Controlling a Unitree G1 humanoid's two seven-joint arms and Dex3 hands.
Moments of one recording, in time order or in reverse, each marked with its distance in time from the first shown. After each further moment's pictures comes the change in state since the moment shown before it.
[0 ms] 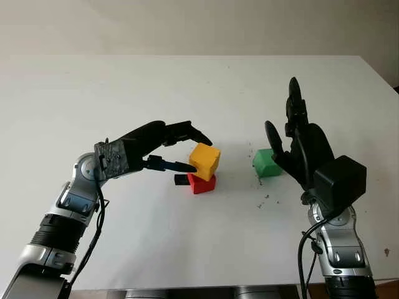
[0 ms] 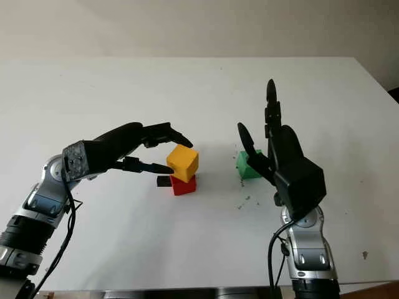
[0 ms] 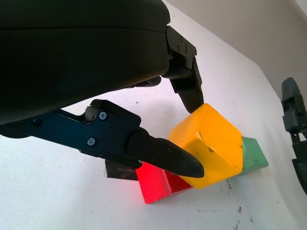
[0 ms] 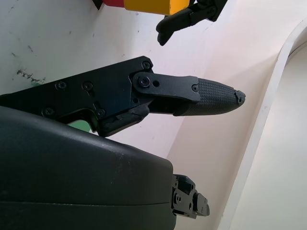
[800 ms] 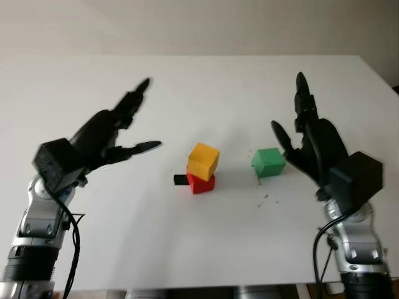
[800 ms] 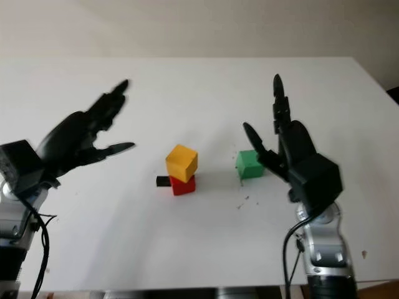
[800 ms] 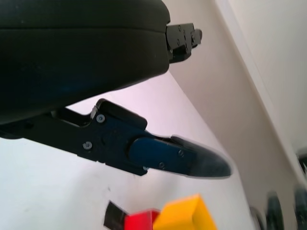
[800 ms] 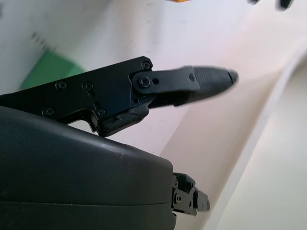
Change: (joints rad) left arm 0.307 -0.001 0.317 -0.289 -0.239 0.121 0.231; right arm -0.041 -0.166 -0.066 -0.004 0.039 0.007 0.143
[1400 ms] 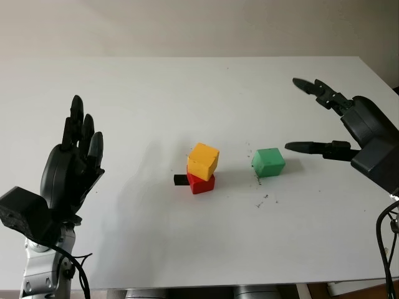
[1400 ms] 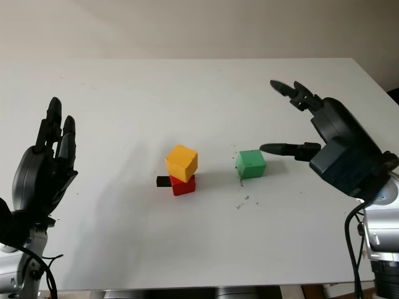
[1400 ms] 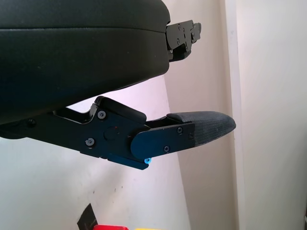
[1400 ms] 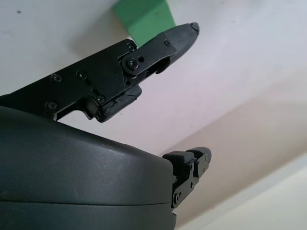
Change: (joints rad) left arm 0.197 -0.223 0.098 -0.055 -0.117 -0.094 0.164; right arm -0.015 -0.283 -0.023 0.001 -0.211 0.006 0.083
